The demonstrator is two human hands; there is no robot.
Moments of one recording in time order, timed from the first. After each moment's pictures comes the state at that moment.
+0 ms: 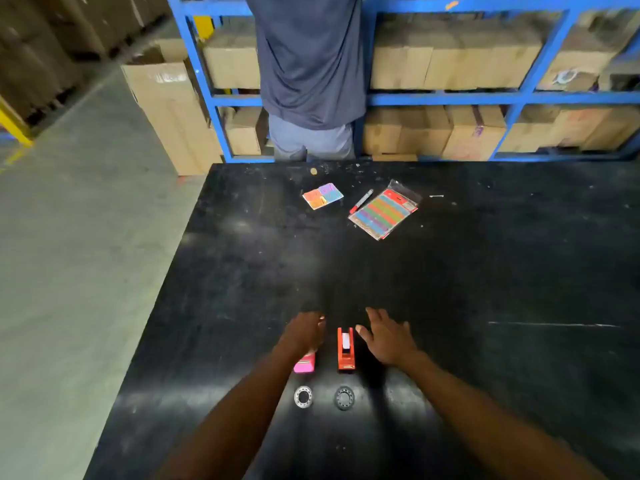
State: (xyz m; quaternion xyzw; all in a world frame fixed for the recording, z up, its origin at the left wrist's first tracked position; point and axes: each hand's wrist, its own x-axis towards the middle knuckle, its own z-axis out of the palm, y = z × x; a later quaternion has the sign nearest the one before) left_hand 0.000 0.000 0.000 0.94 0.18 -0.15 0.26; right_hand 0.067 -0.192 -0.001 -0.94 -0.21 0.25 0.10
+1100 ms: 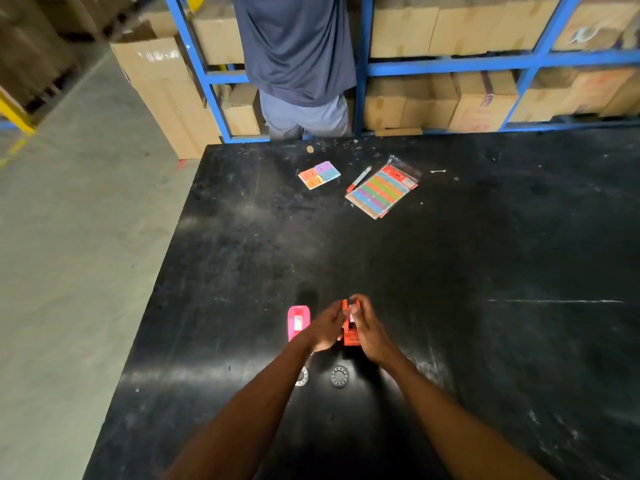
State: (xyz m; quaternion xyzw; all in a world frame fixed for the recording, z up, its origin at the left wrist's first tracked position) left_hand -0.001 -0.056 -0.012 0.80 0.15 -0.17 0.56; right_hand 0.033 -0.195 -0.032 -0.80 -0.11 0.28 0.52
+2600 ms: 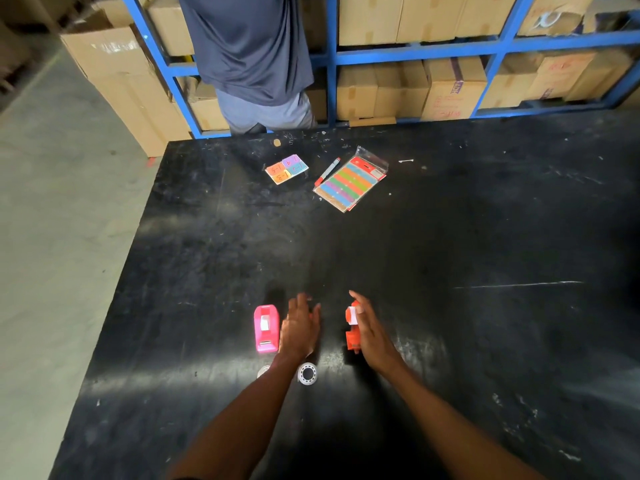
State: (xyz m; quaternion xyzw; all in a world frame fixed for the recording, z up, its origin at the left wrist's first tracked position) left_hand 0.002 -0.095 -0.050 0.89 0.26 0.02 0.38; right_hand 0.034 -0.264 -0.017 -0.80 -0.07 0.25 0.54
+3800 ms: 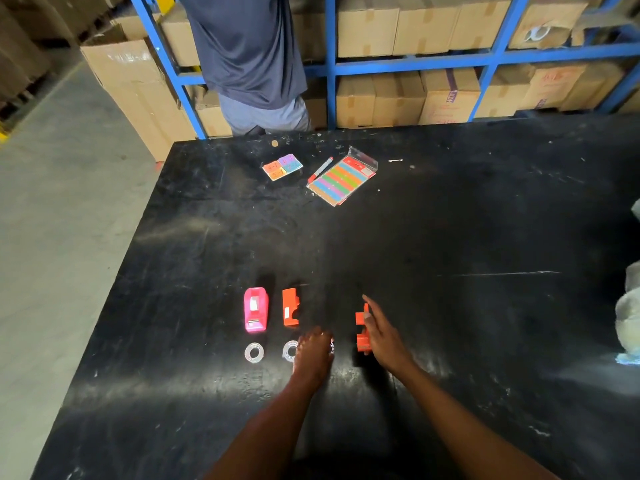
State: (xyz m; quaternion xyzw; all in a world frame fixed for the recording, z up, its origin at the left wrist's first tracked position) left_hand -0.059 -0.179 -0.070 0.97 0.13 -0.14 0.18; right_hand 0.010 -0.339 -0.020 -0.83 -0.06 0.27 0.48
